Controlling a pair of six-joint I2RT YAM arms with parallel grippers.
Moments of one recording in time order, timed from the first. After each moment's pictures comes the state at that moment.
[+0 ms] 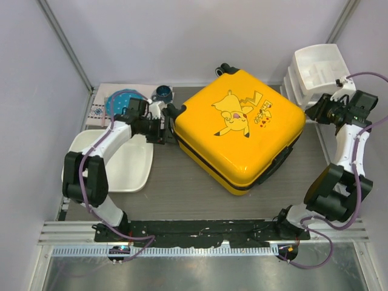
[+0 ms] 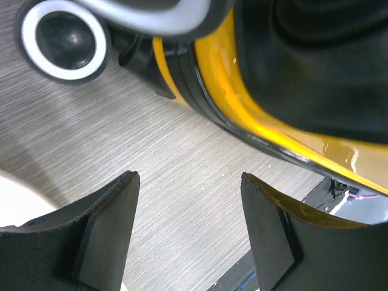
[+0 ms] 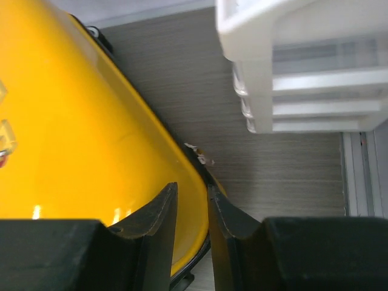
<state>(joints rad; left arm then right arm) -0.24 1.65 1.22 -0.57 0.56 -0.18 -0.55 1.44 1.28 -0.44 -0.70 -0.13</state>
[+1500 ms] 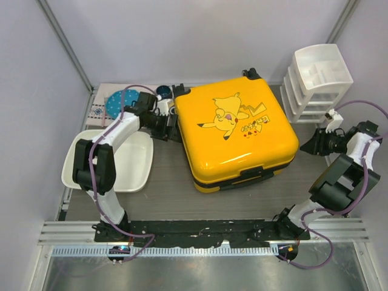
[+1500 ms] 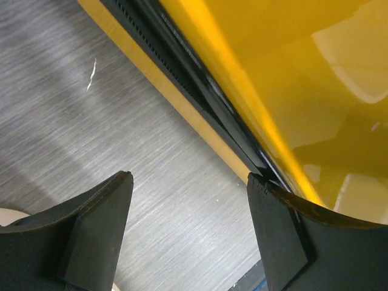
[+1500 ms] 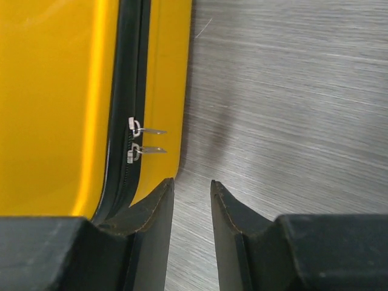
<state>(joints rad) -0.29 1.79 1.38 -0.64 0.52 -0.10 -0.76 1.57 1.20 -0.98 -0.89 -0.82</state>
